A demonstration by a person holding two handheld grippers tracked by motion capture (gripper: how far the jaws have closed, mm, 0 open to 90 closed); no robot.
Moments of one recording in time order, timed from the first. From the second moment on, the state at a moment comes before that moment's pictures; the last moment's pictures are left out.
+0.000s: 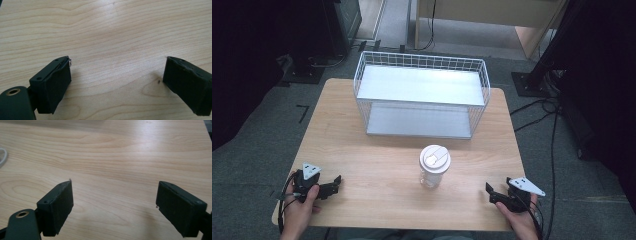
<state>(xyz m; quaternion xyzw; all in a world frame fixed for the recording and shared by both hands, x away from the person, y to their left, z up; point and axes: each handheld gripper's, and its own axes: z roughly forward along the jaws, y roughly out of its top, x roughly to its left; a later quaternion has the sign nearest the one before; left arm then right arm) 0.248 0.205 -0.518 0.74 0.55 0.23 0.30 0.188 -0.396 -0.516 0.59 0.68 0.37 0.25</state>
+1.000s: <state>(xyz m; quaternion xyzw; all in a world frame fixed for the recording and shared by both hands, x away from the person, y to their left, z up) 0.251 0.187 -0.519 0.76 0.54 0.22 0.30 0.180 -0.306 -0.477 0.51 0.70 0.45 0.22</state>
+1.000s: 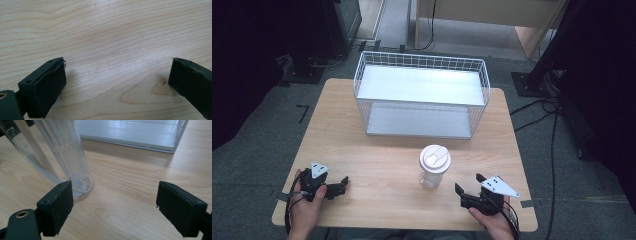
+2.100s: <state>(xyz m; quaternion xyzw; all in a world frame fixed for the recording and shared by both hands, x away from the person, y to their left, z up) 0.251 0.187 -0.519 0.76 0.54 0.22 0.30 0.182 -0.232 -0.470 0.48 0.71 0.46 0.23</state>
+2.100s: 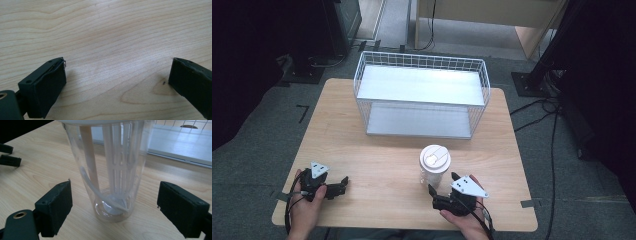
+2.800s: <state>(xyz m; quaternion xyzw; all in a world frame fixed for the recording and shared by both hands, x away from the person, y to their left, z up) 0.251 0.187 -0.519 0.76 0.54 0.22 0.30 0.208 -0.193 -0.495 0.53 0.67 0.45 0.27</state>
